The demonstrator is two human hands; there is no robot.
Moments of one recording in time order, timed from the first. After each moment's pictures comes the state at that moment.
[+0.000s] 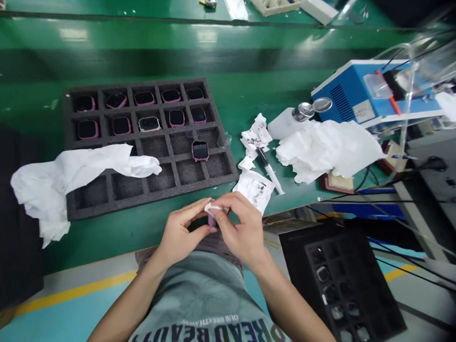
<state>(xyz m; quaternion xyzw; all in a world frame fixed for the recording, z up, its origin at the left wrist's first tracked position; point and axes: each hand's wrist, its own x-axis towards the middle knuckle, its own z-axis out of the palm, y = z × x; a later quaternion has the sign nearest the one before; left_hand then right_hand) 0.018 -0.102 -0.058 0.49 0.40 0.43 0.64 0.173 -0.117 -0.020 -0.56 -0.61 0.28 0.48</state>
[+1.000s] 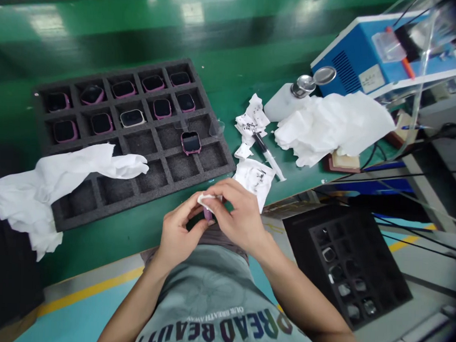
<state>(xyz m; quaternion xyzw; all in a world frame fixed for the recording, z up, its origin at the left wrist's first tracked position) 0.021 -0.106 -0.065 0.53 0.42 0.44 0.60 0.178 -0.107 -0.019 -0.57 -0.63 0.28 0.45</state>
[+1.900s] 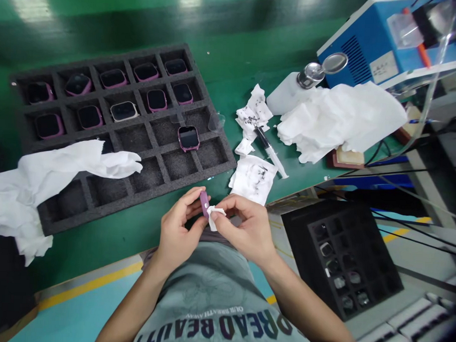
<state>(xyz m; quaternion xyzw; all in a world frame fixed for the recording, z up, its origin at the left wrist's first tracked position) 0.024 -0.107 -0.069 0.55 0.41 0.43 0.58 0.176 -0.132 -0.025 -0.65 -0.42 0.44 0.46</state>
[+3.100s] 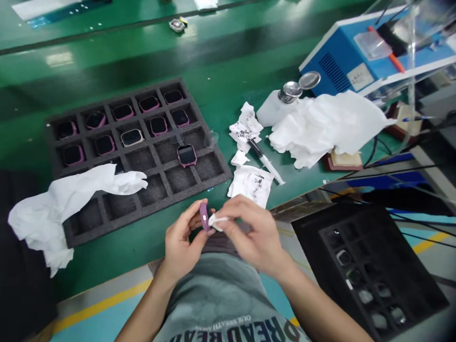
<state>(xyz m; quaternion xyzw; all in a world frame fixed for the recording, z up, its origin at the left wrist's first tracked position) 0.021 -0.108 -0.061 0.59 0.37 0.46 0.55 0.193 -0.124 -0.011 -0.54 -0.58 0.32 0.51</state>
